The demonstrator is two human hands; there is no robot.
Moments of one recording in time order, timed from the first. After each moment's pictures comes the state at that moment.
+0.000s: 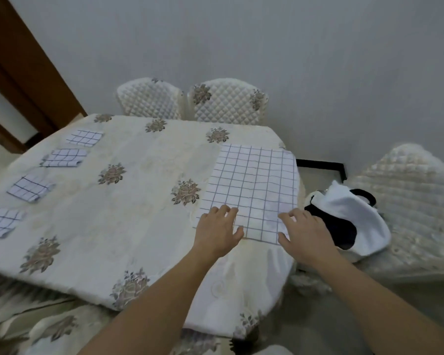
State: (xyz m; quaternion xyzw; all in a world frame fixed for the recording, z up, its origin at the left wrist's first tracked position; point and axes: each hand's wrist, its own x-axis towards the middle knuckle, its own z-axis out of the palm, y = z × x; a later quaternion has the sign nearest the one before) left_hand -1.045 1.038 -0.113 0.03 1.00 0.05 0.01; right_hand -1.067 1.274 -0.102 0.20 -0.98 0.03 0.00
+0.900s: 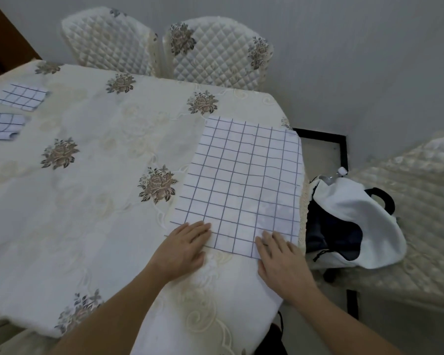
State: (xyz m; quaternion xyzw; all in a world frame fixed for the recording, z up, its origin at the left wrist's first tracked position) left_hand -1.088 0.960 -0.251 0.22 0.97 0.10 0.03; right_hand -1.109 1.268 -0.249 0.31 -0.95 -0.02 0.00
